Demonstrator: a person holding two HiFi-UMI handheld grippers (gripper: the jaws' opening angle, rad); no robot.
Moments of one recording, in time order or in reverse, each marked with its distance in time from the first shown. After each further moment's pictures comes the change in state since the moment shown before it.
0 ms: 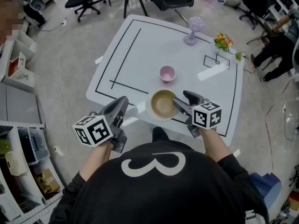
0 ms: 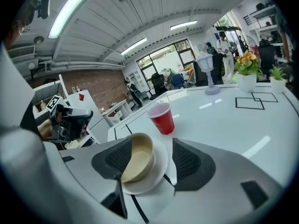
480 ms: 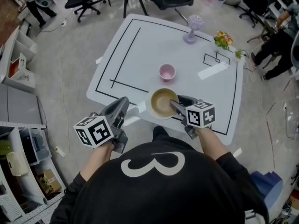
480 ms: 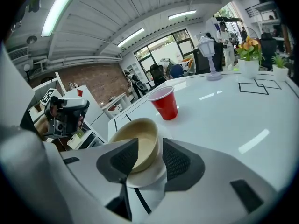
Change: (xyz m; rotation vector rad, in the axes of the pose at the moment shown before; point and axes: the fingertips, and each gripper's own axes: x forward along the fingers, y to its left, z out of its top) left arm -0.001 -0.001 -0.007 0.004 0.010 0.001; right arm 0.018 0.006 -0.034 0.031 0.109 0.001
